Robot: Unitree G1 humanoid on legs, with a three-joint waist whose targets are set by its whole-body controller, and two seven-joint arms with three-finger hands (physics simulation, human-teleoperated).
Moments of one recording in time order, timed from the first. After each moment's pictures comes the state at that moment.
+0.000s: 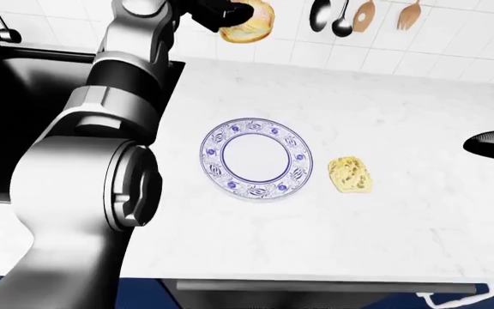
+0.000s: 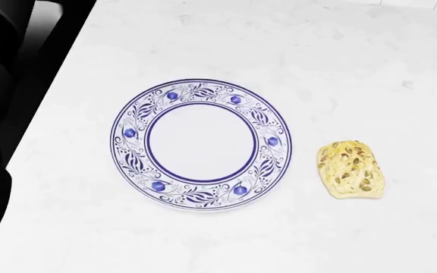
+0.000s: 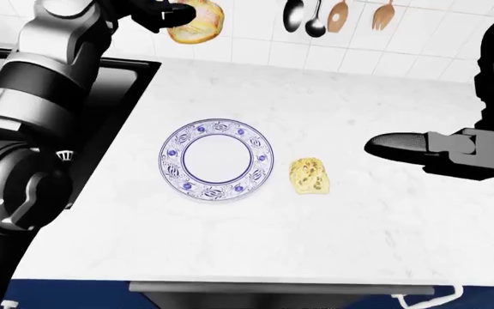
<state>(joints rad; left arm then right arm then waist) -1.71 0.30 0.19 1.35 0.16 -0.07 -0.27 -0.29 -0.88 -0.76 -0.90 1.24 0.92 -0.66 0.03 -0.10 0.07</state>
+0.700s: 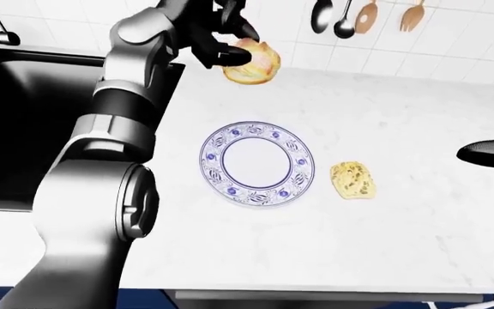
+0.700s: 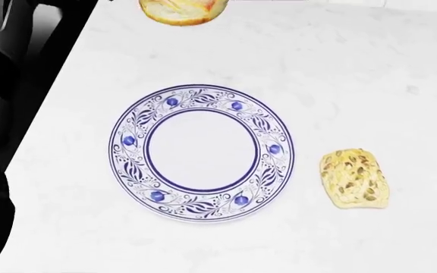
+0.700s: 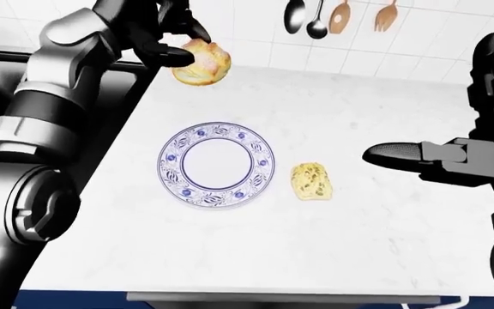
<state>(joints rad) -1.55 0.32 0.12 1.19 0.02 -0.05 -0.66 -0.27 -0.83 -0.78 -0.91 1.17 0.96 -0.58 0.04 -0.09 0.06</state>
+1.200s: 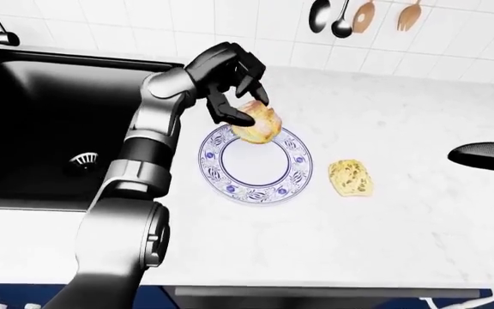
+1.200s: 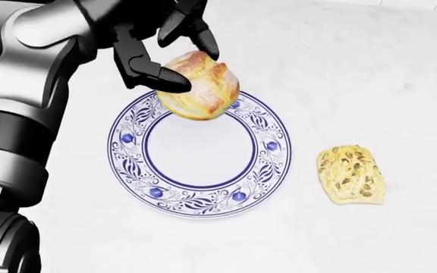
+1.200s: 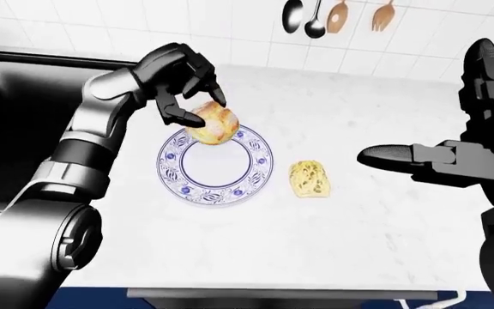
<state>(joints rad) -1.29 0.25 0.06 1.00 0.06 -0.13 -0.84 -0.28 -0.79 -0.75 -0.92 1.11 0.98 -0.55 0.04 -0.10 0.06</state>
